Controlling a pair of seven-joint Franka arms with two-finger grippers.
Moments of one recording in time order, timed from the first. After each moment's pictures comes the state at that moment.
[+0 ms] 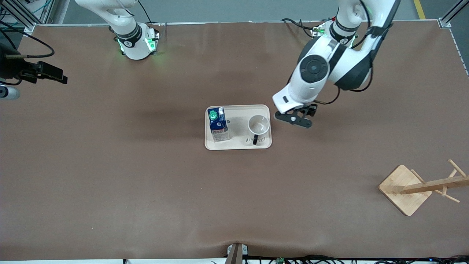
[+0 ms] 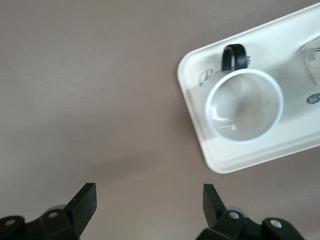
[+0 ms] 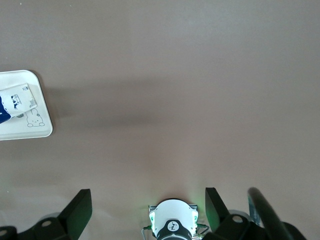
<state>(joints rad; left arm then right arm) -0.36 0.25 -0.26 -1.94 0.04 2.06 -0.32 -0.01 0.02 -0.01 -1.49 0.05 1.28 0.04</state>
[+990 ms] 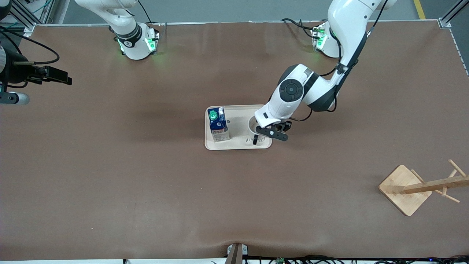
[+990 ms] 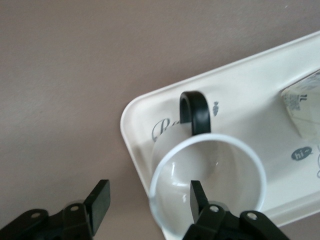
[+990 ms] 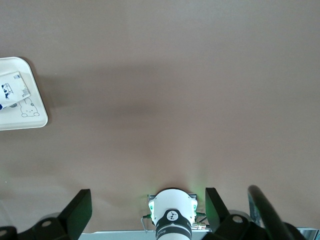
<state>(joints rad) -0.40 0.47 -0.26 -1.93 0.04 2.41 -0.34 -0.01 0.05 -0.02 -1.49 0.05 1.24 0.04</state>
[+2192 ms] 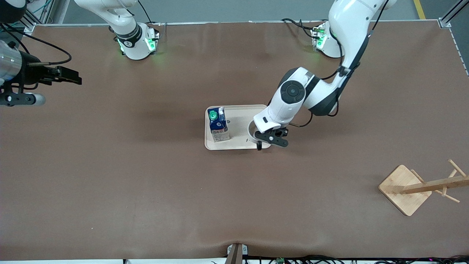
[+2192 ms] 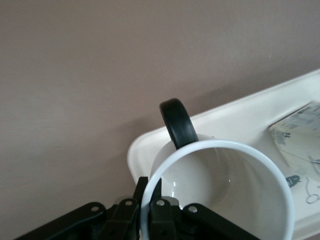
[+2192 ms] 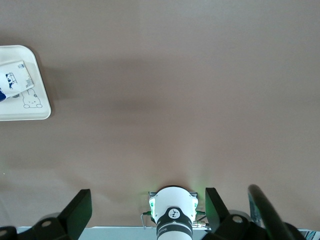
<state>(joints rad) -0.38 0.44 -0.25 -1.83 0.07 2.35 -0.34 0.06 0.06 -0.01 -1.50 0.06 1.24 0.06</state>
